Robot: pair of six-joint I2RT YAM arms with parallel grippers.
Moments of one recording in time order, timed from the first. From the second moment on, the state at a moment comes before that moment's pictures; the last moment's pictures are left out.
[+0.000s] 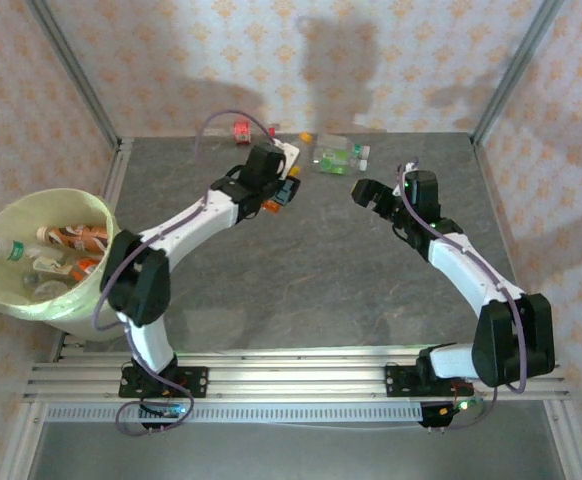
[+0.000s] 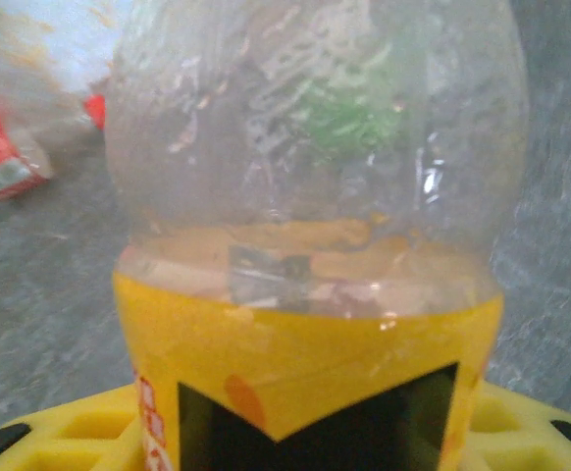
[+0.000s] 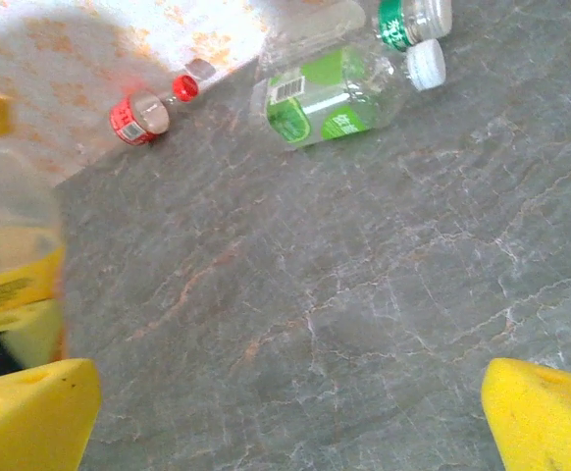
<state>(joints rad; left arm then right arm) -0.51 1.74 1.46 -0.33 -0.16 0.00 0.20 1.33 0.89 -0.07 -0.24 0.59</state>
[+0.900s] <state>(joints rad) -0.27 1.20 1.52 -0.82 -0.59 -0.14 0.20 1.41 0.89 0.09 -0.30 0.68</state>
